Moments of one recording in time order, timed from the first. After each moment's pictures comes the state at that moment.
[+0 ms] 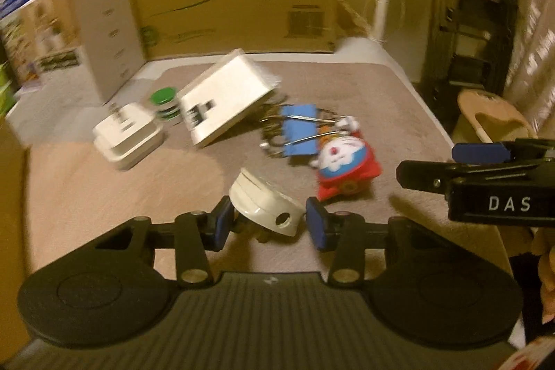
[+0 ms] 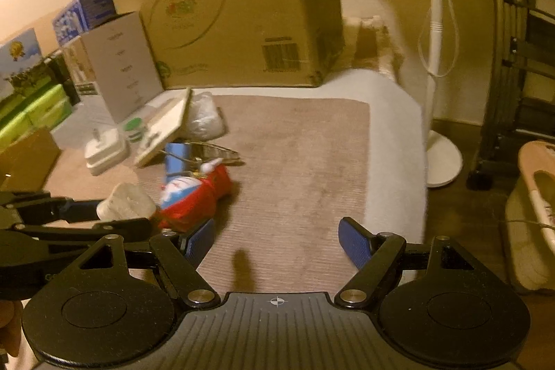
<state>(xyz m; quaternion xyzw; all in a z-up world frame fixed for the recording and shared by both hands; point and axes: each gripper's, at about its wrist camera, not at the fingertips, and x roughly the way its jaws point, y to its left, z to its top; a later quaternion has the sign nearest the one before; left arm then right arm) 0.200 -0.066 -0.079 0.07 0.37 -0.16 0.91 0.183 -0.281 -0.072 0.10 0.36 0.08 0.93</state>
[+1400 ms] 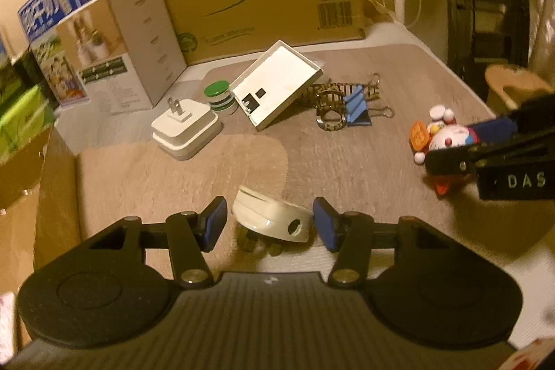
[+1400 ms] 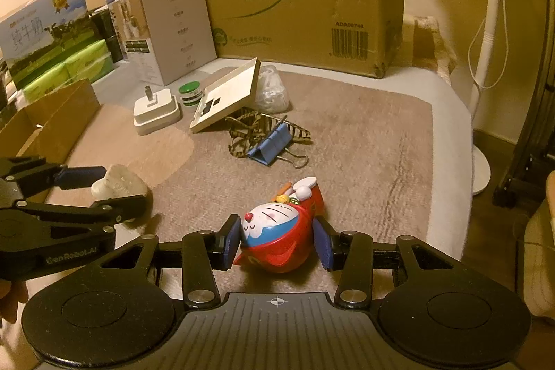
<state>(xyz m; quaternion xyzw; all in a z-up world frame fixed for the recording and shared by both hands) 0.184 -0.046 -0.082 0.16 0.34 -0.13 0.92 0.182 -0.239 -0.071 0.03 0.38 0.14 0.91</state>
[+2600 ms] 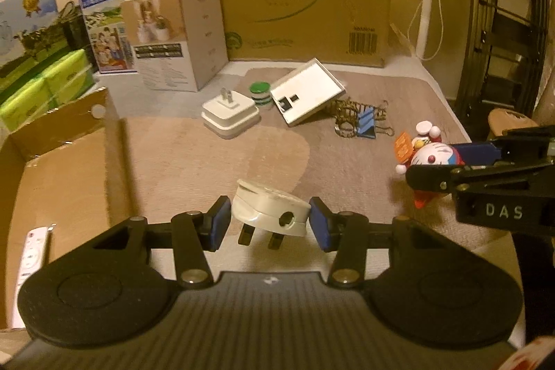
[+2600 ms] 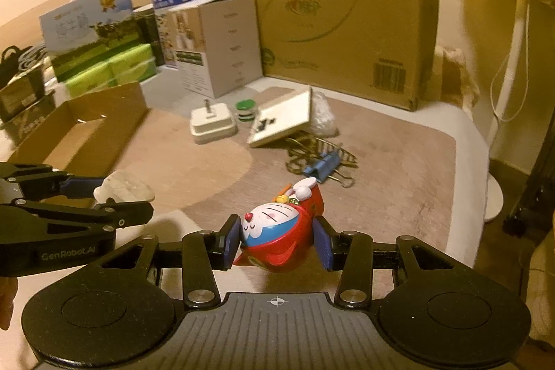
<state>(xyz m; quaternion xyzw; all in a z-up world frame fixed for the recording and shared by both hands) 0.127 -0.002 -0.029 0.06 0.34 -0.08 0.93 0.143 -0.205 -0.029 0.01 0.35 0.19 0.92</state>
